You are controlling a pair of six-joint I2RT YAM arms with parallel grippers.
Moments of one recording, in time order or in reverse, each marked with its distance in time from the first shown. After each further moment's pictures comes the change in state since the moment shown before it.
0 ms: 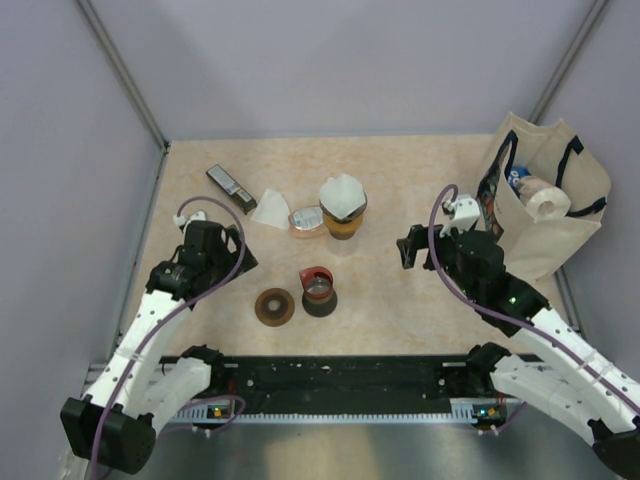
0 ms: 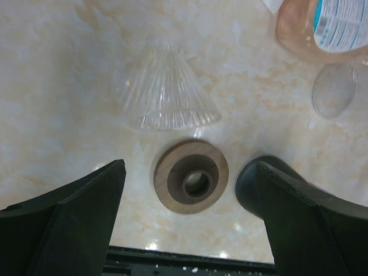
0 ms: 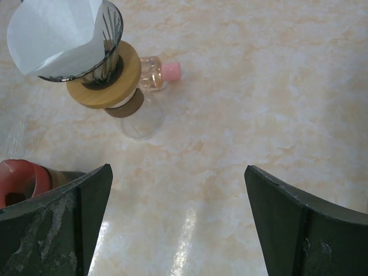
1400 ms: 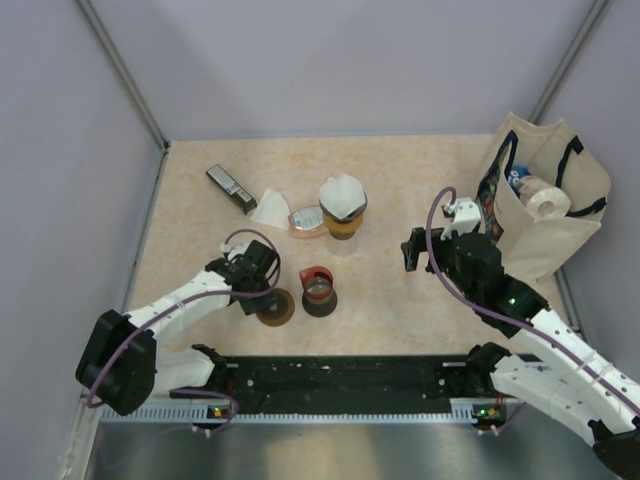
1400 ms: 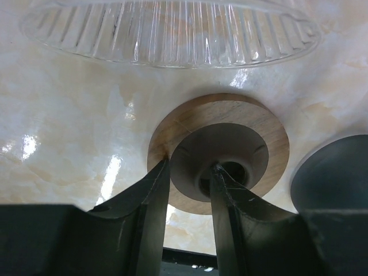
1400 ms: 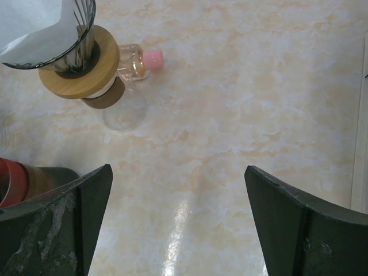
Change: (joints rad) left arm -0.293 0.285 -0.200 0.088 -0.033 -0.273; right arm 0.000 -0.009 -0.023 -0.047 0.040 0.000
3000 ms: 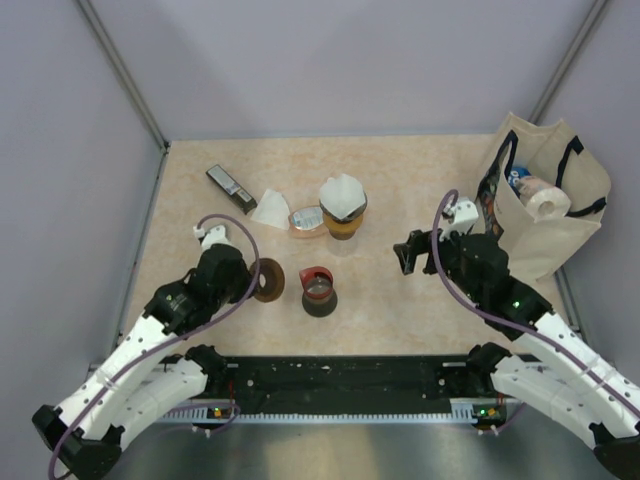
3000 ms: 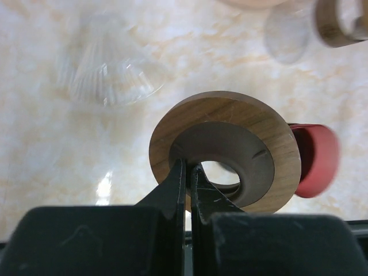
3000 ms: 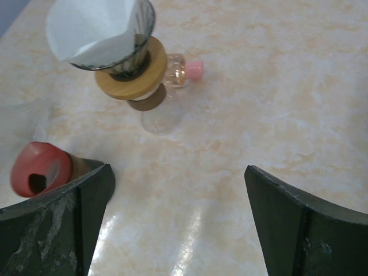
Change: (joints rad) left arm -0.056 -0.475 0.109 -0.150 -0.072 0.157; right arm 0.000 -0.018 -0.001 0.029 -0.095 -0.017
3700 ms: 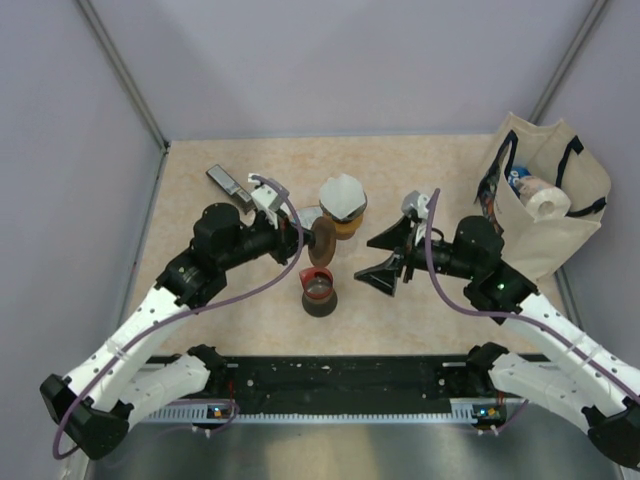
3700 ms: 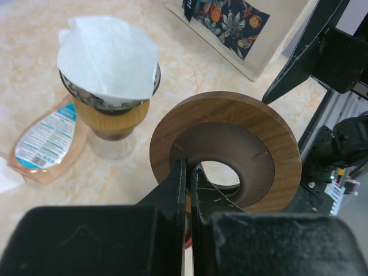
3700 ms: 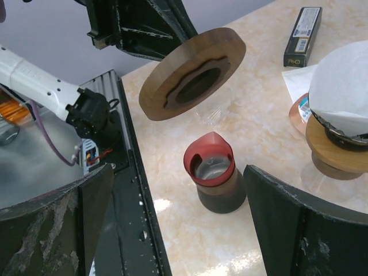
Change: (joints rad) left arm 0.000 0.174 0.164 0.612 0.628 0.587; right arm 0.000 0.134 0.059 0.298 -0.842 -0.053
